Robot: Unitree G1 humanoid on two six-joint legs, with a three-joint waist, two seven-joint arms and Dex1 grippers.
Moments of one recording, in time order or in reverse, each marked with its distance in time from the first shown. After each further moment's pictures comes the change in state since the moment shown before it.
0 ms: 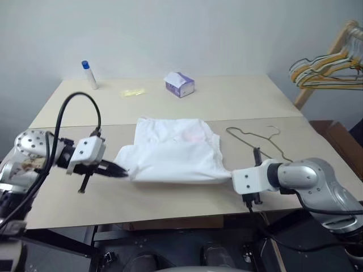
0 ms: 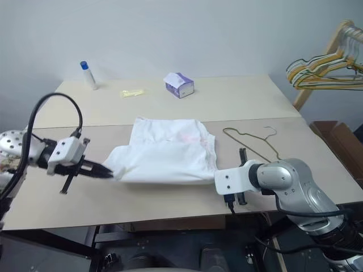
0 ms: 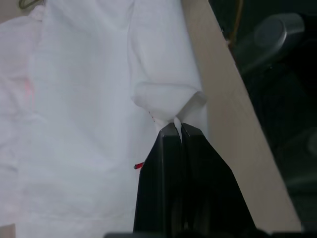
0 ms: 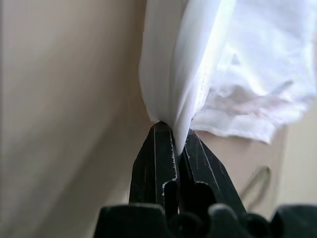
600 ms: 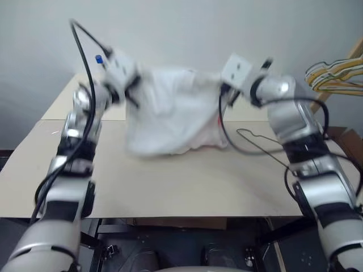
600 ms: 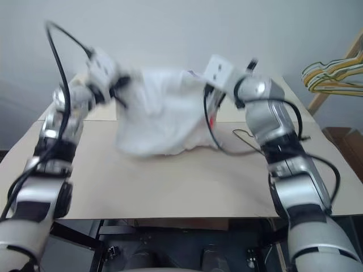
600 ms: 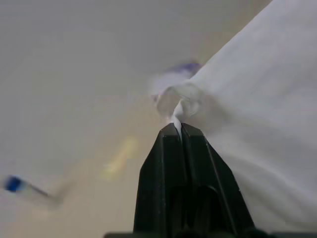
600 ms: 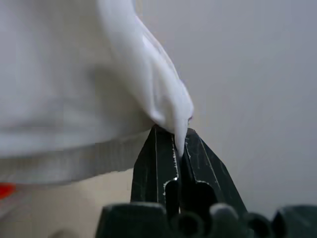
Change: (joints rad) left arm -0.913 -0.573 0.131 0.682 0.416 -0.050 1.305; right arm -0.964 0.471 -0.009 1.043 -0.146 0.008 -0.926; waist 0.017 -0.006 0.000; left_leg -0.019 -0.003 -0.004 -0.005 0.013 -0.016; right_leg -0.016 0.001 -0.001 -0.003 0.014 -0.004
